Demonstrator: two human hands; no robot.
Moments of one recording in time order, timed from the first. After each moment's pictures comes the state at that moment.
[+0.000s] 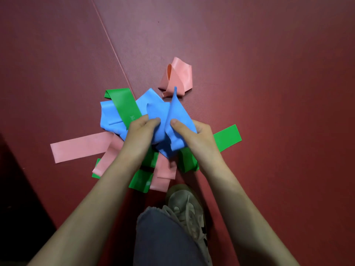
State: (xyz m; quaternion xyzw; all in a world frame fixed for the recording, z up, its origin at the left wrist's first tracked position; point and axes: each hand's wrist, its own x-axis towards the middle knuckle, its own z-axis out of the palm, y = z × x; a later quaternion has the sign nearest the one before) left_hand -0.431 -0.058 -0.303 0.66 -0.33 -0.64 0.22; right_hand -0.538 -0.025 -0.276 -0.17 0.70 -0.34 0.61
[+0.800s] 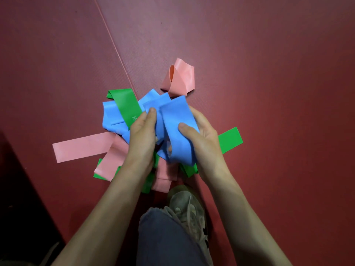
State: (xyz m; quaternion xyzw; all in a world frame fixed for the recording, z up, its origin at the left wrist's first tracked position) left_hand -0.443 -0.053 -0.294 0.63 -0.21 -0.66 0.36; right_hand -0.535 -0.020 -0.274 -0.21 0.63 -0.44 0.61
